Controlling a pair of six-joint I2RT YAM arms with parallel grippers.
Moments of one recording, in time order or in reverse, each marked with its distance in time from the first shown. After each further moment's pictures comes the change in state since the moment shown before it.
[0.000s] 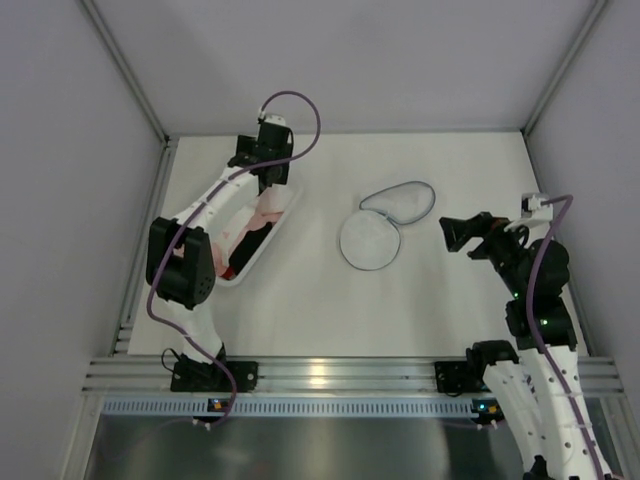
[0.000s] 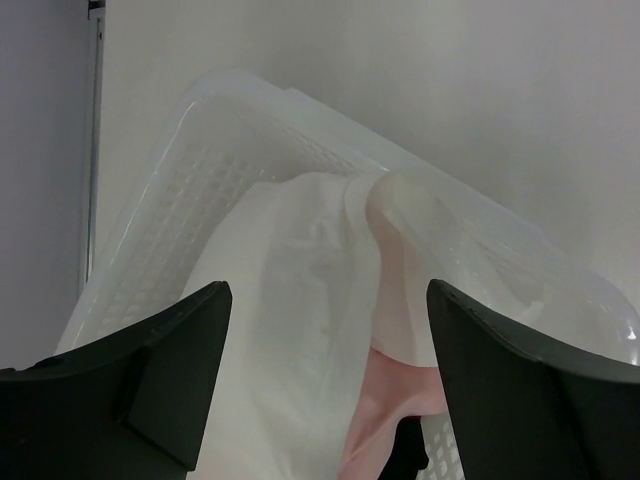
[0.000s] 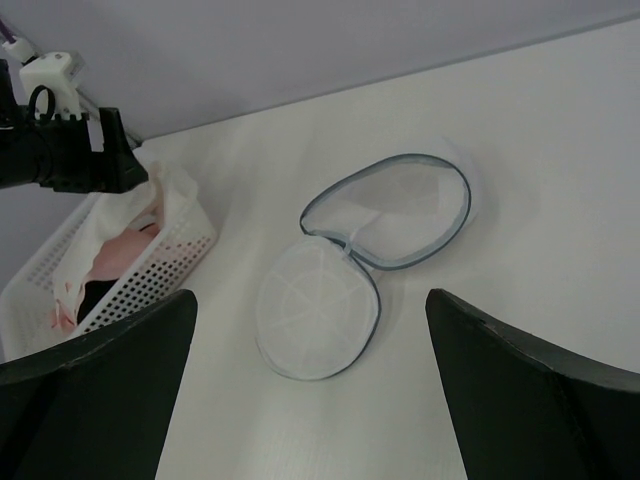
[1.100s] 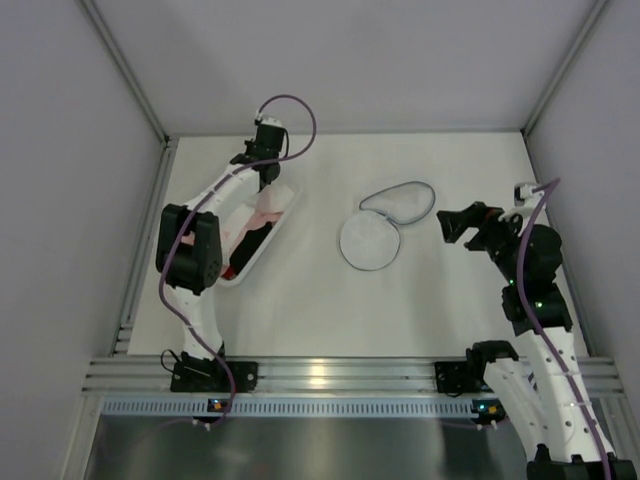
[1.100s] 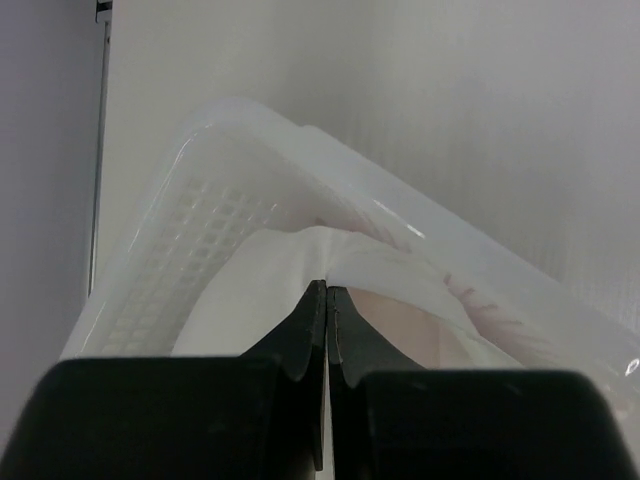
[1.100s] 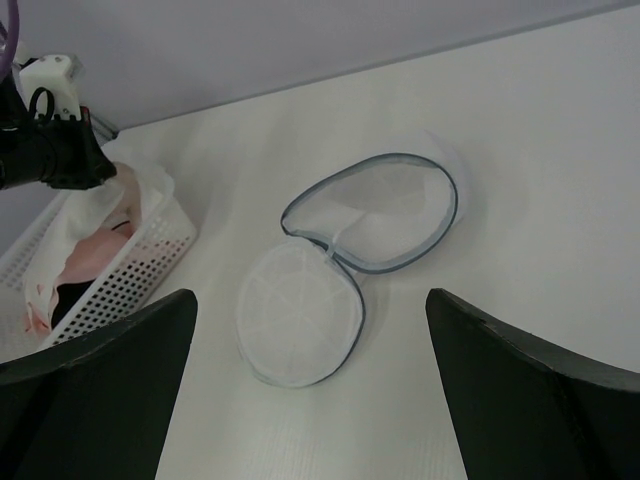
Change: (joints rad) left arm 0.069 0.149 0.052 0.114 -0.027 0.048; right arm 0.000 0.127 0.014 0.060 0.029 -0.038
